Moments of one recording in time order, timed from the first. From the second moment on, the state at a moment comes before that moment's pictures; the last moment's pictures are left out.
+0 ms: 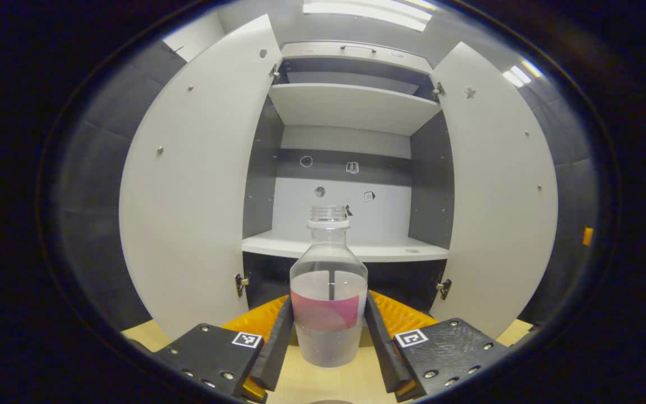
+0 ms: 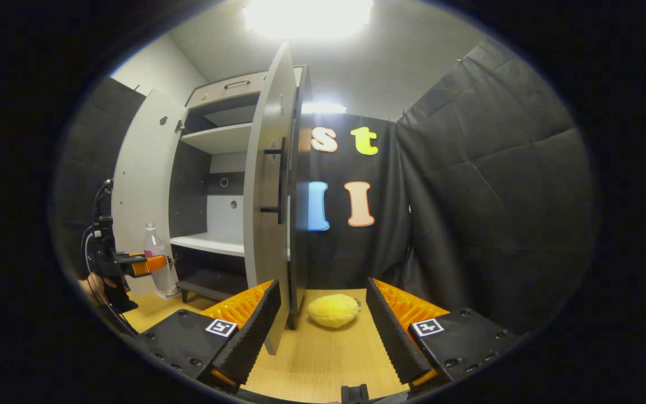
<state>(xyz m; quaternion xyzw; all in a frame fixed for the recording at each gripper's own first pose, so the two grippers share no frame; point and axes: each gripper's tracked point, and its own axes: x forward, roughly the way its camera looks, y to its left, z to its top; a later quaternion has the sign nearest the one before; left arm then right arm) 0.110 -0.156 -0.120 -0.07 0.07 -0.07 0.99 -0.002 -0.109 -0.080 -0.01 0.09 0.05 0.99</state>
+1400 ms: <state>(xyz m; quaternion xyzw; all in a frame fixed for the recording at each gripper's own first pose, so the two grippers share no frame) 0.024 -0.184 -0.315 -0.08 0.18 -0.06 0.98 -0.008 -0.081 -0.102 -0.05 0.12 0.10 0.99</state>
